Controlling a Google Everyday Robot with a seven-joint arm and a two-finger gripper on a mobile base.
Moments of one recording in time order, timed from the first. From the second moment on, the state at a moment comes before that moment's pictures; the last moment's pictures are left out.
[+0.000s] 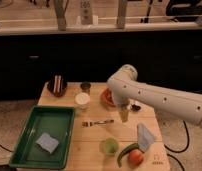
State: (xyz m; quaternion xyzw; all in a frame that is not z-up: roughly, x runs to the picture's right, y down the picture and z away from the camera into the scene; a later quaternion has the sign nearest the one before) arm 0.110 0.117 0.763 -0.29 -0.01 -0.14 0.95
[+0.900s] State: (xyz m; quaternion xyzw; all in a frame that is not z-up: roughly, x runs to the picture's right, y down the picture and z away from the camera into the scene) arm 0.070 0.141 0.791 -0.31 -0.05 -0.13 0.94
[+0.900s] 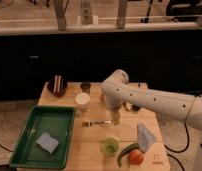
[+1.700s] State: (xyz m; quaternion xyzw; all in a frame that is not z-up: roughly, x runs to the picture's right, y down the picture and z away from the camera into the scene) arm 0.029 0.162 0.822 -0.32 -0.08 -0.13 0.94
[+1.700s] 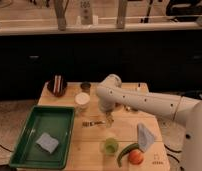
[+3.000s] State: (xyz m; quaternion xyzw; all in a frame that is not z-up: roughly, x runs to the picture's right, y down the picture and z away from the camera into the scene) arm 0.009 0.183 0.860 -0.34 -0.11 -0.12 0.93
